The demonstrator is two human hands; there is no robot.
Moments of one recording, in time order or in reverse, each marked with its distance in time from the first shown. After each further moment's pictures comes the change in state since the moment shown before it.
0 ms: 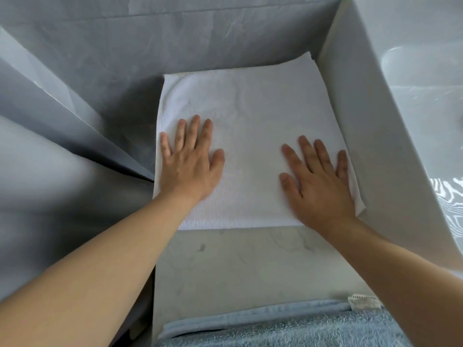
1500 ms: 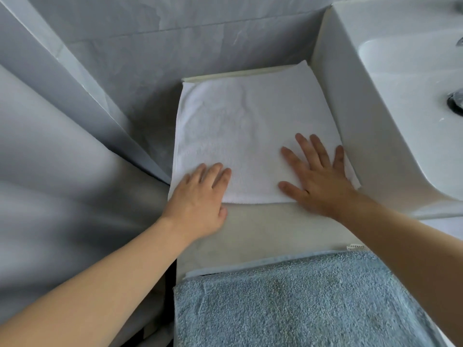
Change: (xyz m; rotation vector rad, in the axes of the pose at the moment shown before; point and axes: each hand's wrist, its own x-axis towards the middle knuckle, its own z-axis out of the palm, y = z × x) left_hand -0.127 -0.012 -0.018 0.201 -0.101 0.346; right_hand -0.038 0.006 0.007 -0.035 -0.069 -0.175
